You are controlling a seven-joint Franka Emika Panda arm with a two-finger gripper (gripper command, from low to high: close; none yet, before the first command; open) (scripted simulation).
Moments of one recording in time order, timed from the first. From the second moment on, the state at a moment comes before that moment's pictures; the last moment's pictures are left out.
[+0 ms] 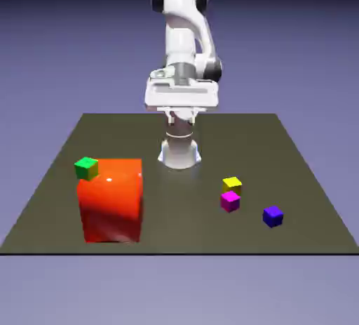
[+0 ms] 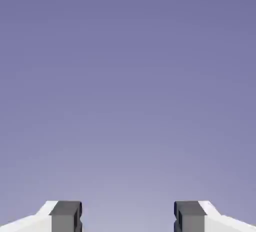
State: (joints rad) arm -0.01 -0.53 0.04 -2.80 0.04 3.00 0.78
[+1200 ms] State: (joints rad) arm -0.36 0.26 0.62 -2.64 0.76 2.52 1.36
